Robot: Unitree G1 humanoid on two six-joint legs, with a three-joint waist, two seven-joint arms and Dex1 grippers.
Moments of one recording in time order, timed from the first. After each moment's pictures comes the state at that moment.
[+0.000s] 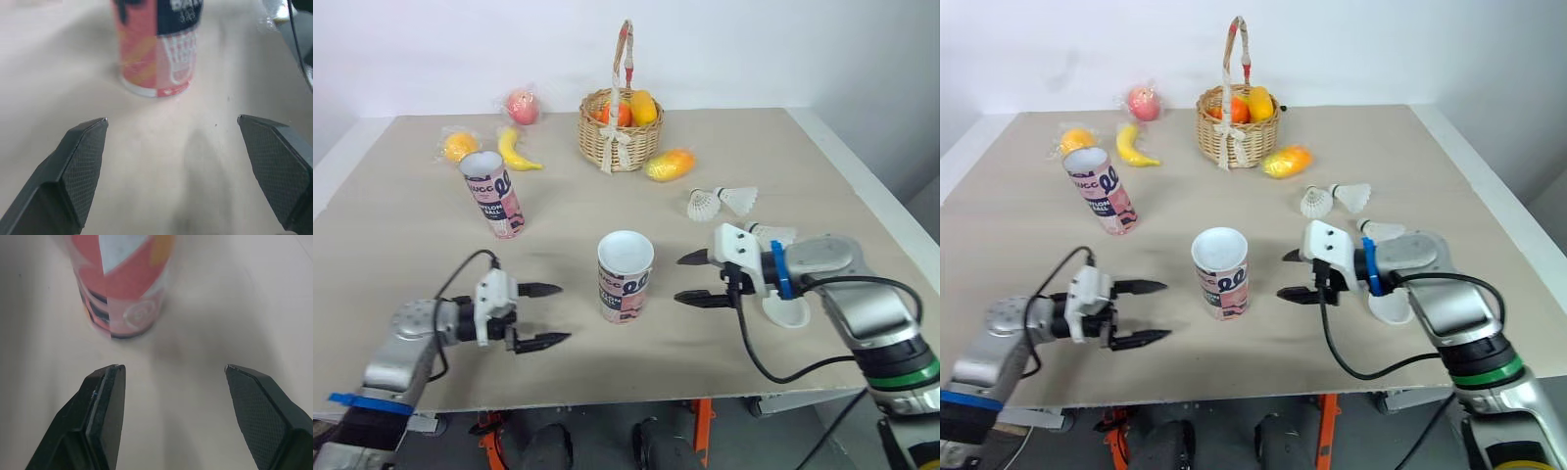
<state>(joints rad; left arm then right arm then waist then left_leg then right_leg) -0.17 0.67 0.06 -0.07 -0.49 0.13 -1.22 -0.54 -0.77 0.20 -0.17 0.22 0.47 1.19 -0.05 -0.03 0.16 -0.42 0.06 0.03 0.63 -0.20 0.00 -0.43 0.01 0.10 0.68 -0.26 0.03</state>
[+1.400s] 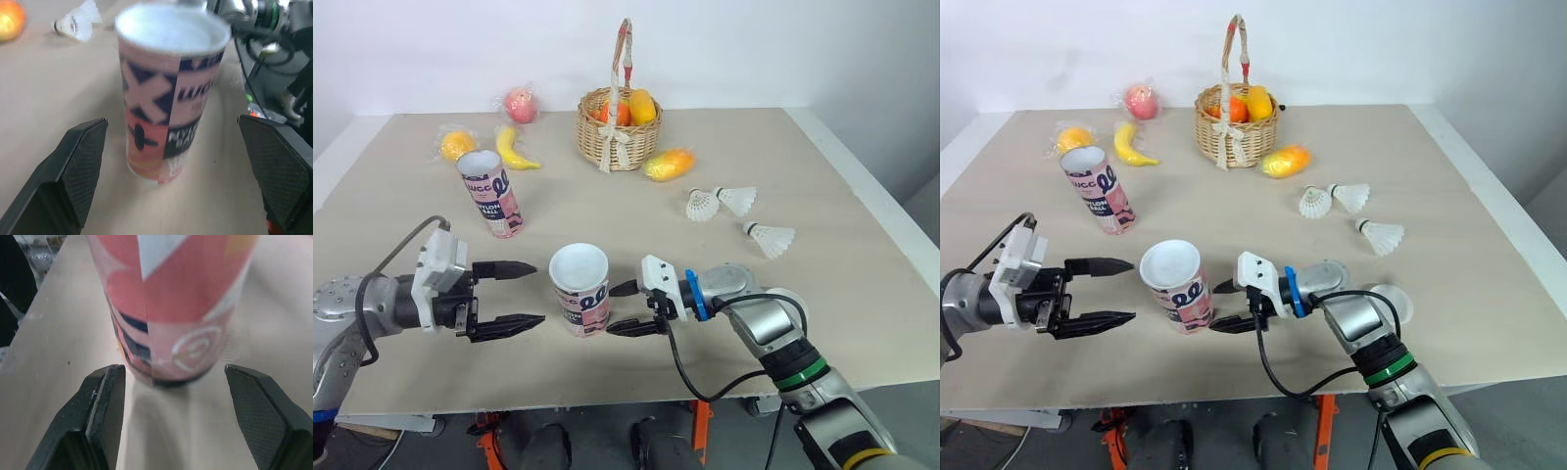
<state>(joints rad) -0.10 0.89 0.23 -0.33 -0.72 0.48 -1.22 -0.57 -0.46 0.38 0.07 0.19 0.30 1.20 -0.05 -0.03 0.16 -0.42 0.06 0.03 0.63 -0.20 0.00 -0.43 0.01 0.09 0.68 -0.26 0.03</state>
